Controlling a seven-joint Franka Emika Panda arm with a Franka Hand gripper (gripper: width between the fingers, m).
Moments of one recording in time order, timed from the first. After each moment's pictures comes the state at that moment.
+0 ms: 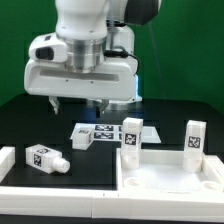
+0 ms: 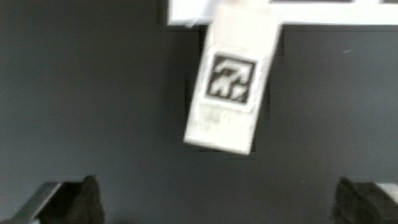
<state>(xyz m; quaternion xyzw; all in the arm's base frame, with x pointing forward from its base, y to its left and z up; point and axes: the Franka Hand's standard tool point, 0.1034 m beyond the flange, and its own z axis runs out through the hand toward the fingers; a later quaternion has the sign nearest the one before) 0.435 -0.096 0.066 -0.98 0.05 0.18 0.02</state>
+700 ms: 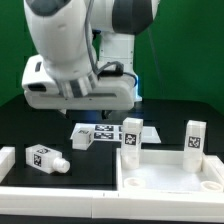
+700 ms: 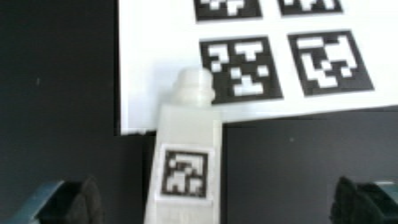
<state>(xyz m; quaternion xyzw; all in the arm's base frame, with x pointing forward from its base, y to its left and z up) 0.417 -0.088 0.053 -0.92 0.08 0.39 0.06</state>
